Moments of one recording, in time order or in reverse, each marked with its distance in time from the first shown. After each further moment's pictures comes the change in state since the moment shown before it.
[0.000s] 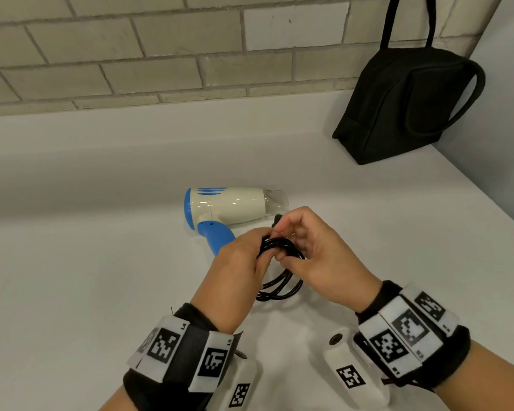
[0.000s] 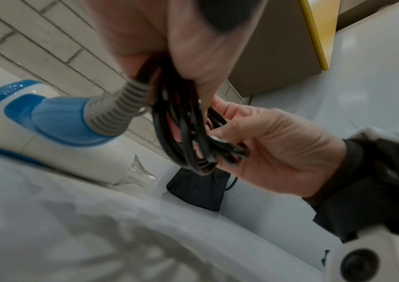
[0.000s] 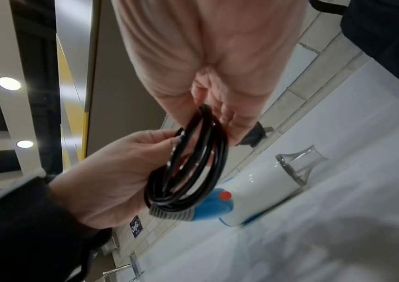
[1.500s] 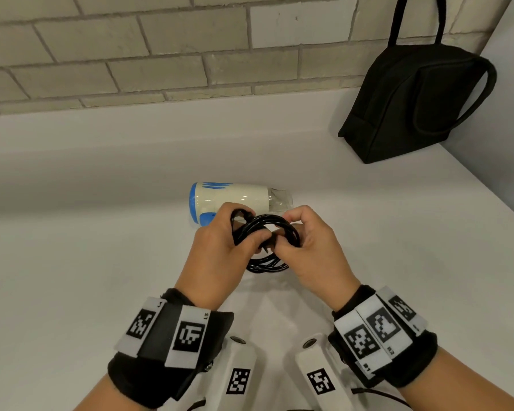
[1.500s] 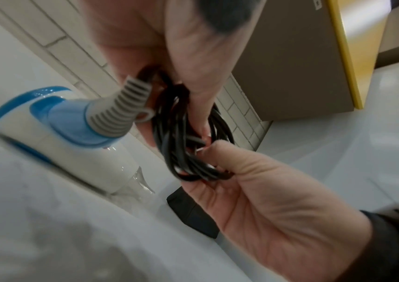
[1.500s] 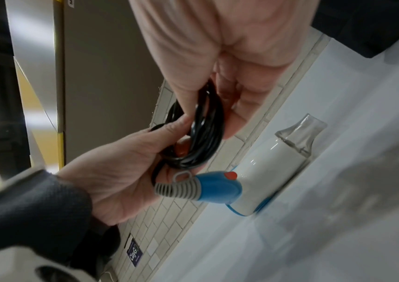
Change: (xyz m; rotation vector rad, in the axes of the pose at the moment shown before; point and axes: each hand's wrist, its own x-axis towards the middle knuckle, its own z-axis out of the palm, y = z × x) left_hand 0.011 0.000 -0.022 -0.204 0.164 -0.205; right_hand 0.012 0.003 0.023 -0.008 0.284 0.130
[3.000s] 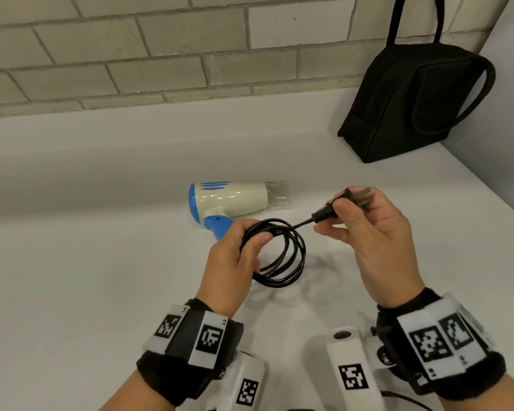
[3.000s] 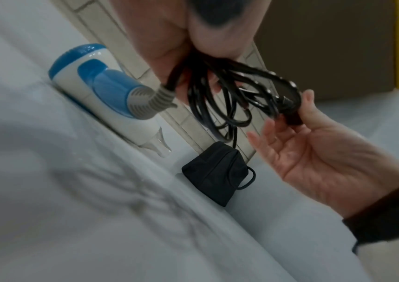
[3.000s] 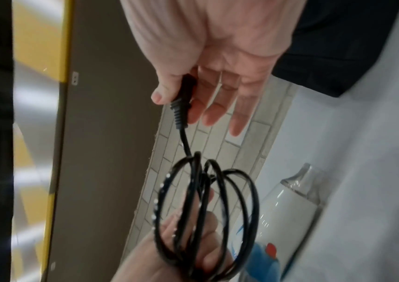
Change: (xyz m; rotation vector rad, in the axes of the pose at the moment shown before) left_hand -0.007 -0.015 0.022 -0.266 0.003 -0.040; right_hand -0.006 -0.006 -0.050 0.428 0.151 -0.196
